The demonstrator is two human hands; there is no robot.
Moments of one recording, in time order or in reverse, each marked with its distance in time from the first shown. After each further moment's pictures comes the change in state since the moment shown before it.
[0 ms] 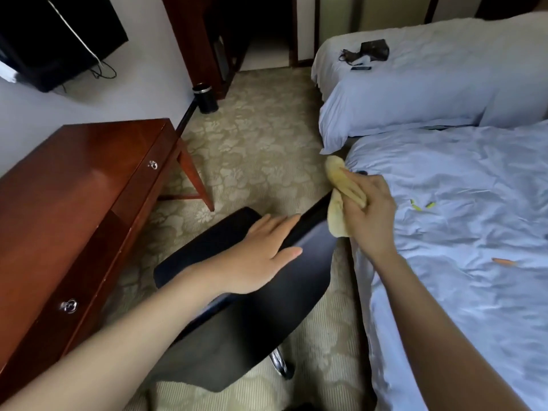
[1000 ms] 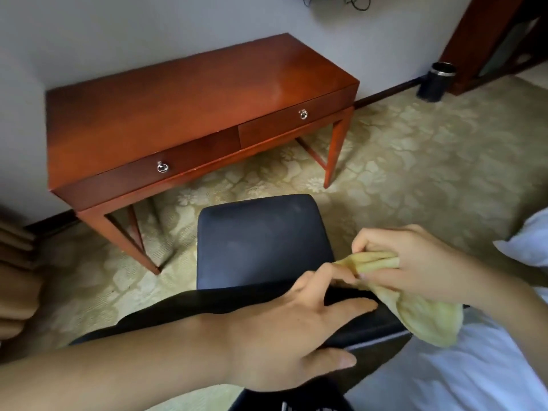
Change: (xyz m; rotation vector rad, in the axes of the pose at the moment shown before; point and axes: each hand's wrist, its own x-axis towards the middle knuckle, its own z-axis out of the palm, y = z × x) left_hand 0.115 0.057 -0.005 -0.305 0.483 -0.256; right_hand 0.232 0.041 0.111 0.078 -1.698 -0.763
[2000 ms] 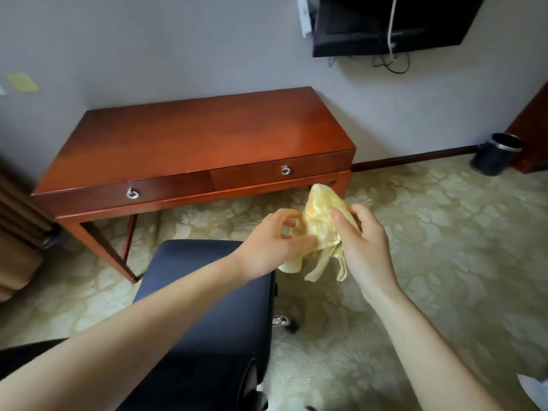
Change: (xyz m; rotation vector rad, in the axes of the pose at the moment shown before) left_hand 0.353 -0.027 -0.067 -0.497 0.715 -0.733; right_hand 0.098 0.229 -0.174 0.666 0.494 0.076
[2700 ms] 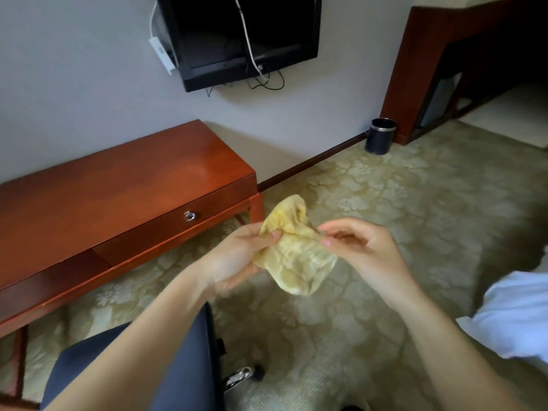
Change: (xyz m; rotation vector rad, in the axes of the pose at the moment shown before) left_hand 0.134 0.073 0.078 -0.585 -0.623 0.022; right_hand 0.039 0.027 -0.161 0.046 0.108 -0.003
